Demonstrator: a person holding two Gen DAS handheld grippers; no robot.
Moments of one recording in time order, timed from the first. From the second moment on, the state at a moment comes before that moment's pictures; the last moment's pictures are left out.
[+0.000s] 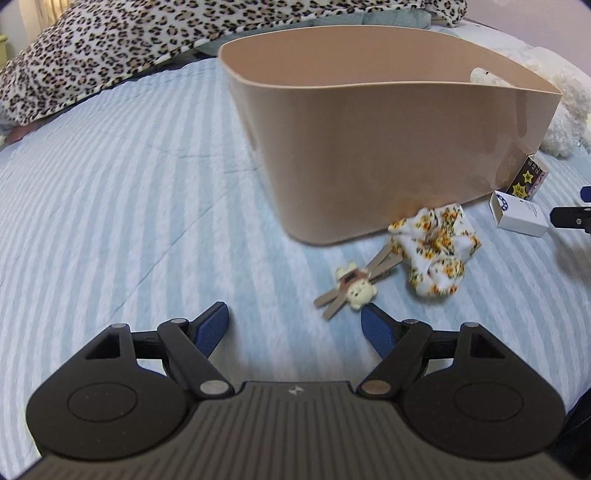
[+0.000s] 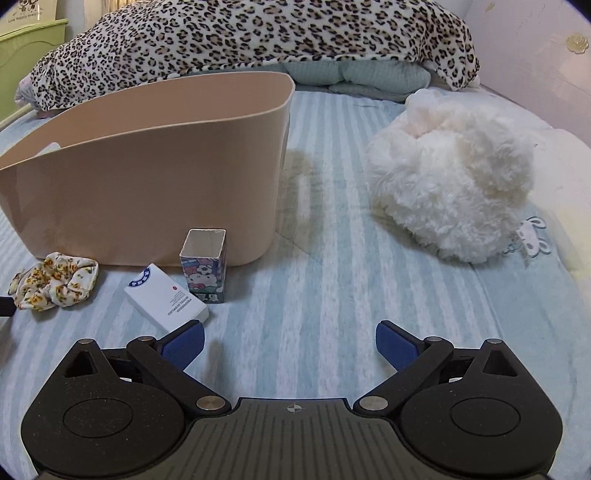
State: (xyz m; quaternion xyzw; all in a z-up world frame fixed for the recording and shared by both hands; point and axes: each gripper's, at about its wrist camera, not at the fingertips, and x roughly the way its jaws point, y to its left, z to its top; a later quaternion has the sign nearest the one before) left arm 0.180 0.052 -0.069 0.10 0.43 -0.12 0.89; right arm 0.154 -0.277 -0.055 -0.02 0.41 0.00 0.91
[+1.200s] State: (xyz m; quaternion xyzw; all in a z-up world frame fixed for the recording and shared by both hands) left arm 0.170 0.034 -0.066 0.07 0.40 -0.17 0.90; right arm 0.166 -0.257 -0.046 0.01 0.39 0.06 0.92
